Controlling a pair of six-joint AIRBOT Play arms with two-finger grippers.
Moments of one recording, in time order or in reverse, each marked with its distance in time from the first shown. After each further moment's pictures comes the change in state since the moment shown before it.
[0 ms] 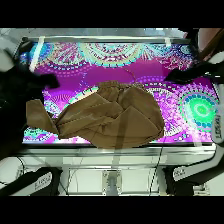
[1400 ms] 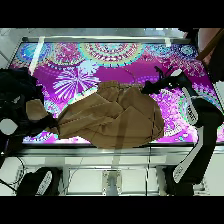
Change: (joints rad) left arm 0.080 0.469 -0.694 0.001 0.217 -0.198; right arm 0.128 -0.329 0.088 0.182 -0.088 -0.041
